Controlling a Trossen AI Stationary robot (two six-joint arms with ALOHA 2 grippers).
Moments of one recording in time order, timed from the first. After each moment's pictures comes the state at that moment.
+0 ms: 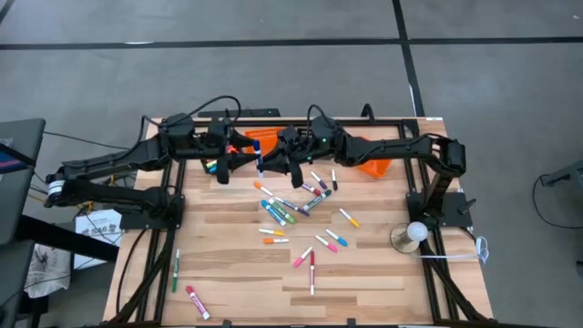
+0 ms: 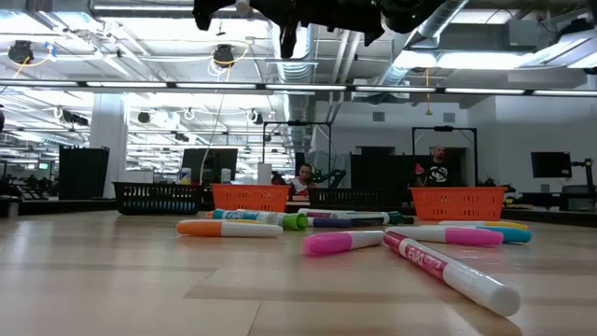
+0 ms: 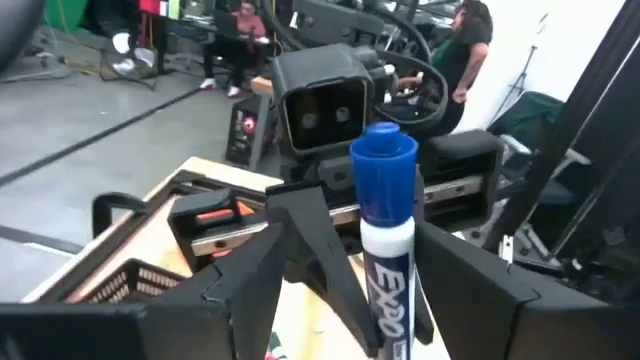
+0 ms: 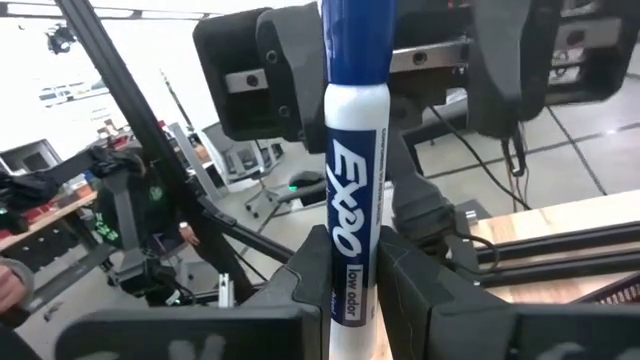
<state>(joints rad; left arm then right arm) 0.28 0.96 0.91 -0.03 0.24 -0.18 -0.20 1.78 1.34 0.47 -0.53 0.34</state>
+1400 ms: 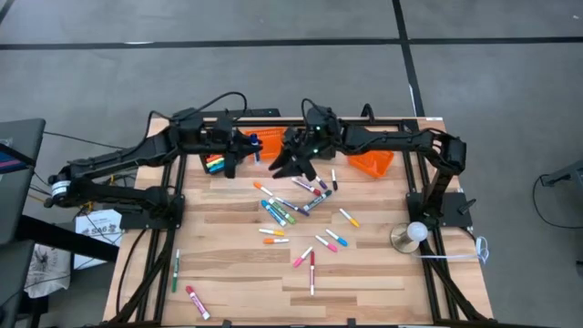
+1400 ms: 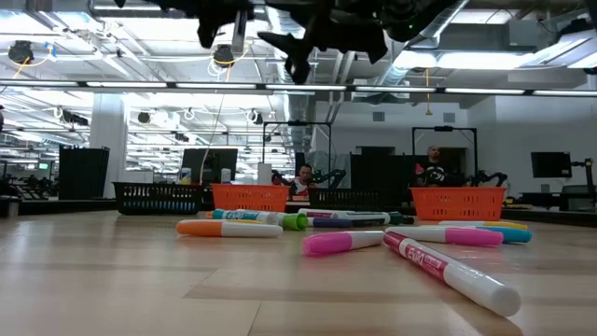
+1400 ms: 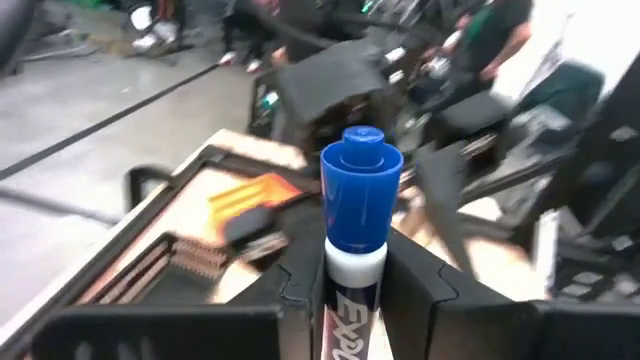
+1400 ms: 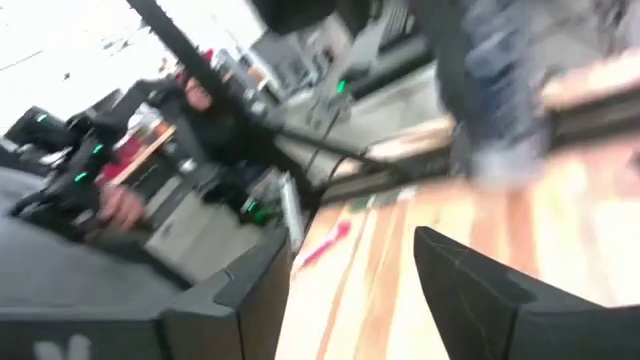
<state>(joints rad) 0.36 1.02 0.91 -0.07 0.27 -0.10 -0.30 1.78 1.35 0.19 -0.87 0.37</state>
